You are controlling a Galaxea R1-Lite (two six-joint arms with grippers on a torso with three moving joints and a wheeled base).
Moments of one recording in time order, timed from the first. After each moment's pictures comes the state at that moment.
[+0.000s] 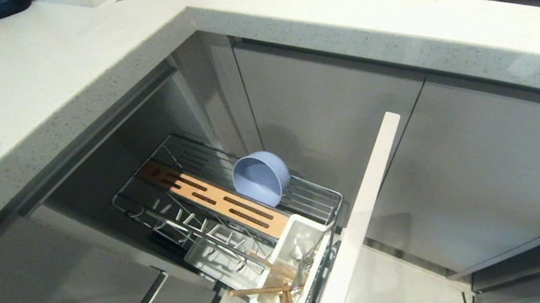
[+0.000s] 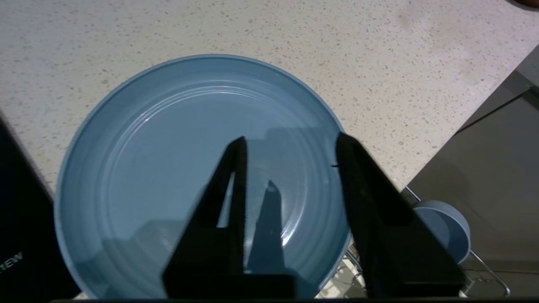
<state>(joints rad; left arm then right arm) -0.01 1.01 -1.47 0.51 0.23 -0.16 0.00 0.00 0.00 0.00 0.00 0.02</state>
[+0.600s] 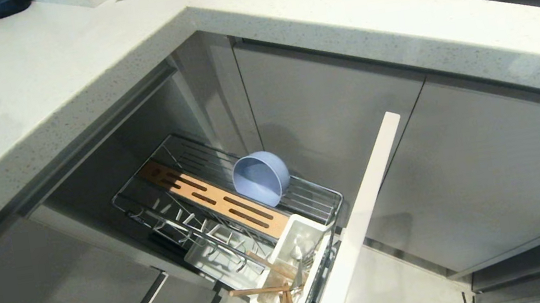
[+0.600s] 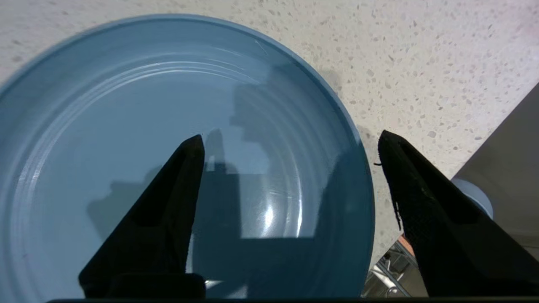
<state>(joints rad) -0.02 1.15 -1.48 0.51 0.22 -0.16 0.00 0.00 0.00 0.00 0.00 0.02</state>
